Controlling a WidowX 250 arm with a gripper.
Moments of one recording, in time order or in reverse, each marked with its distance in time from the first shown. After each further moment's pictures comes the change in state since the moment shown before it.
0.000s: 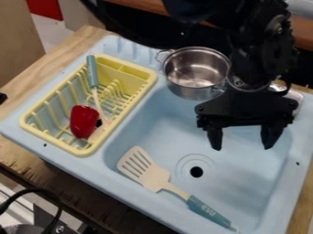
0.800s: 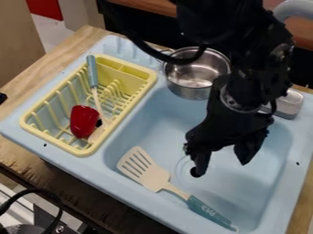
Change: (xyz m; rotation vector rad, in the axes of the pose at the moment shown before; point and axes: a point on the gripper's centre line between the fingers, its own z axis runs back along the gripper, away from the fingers) arm -0.014 0.028 -0.023 0.212 0.040 0.382
